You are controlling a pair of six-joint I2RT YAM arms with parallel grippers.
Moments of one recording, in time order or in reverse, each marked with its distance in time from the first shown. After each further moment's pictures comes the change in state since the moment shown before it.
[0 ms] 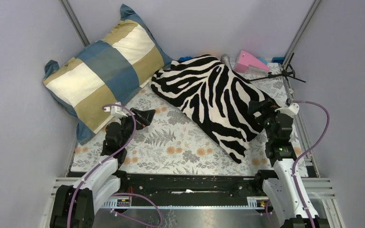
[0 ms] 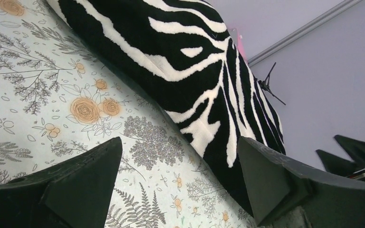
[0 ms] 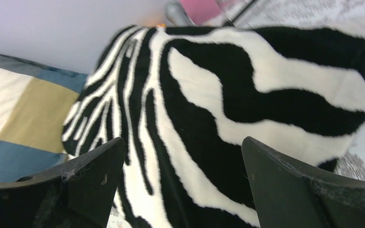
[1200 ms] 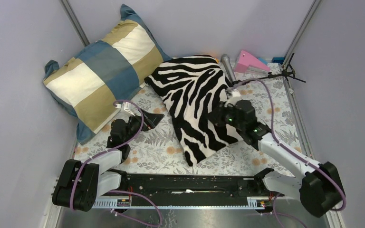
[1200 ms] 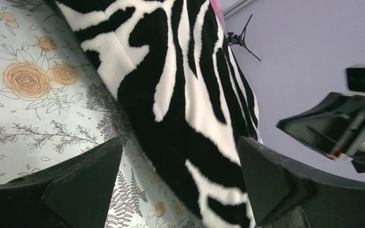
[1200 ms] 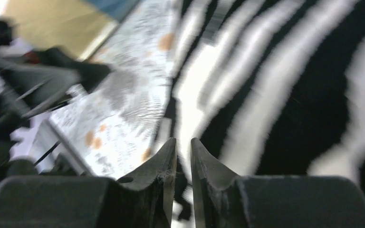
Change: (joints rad) left arm -0.018 0.273 0.004 0.233 0.223 -0.059; right arm 0.450 0.409 0.122 0.048 -0.252 -0.088
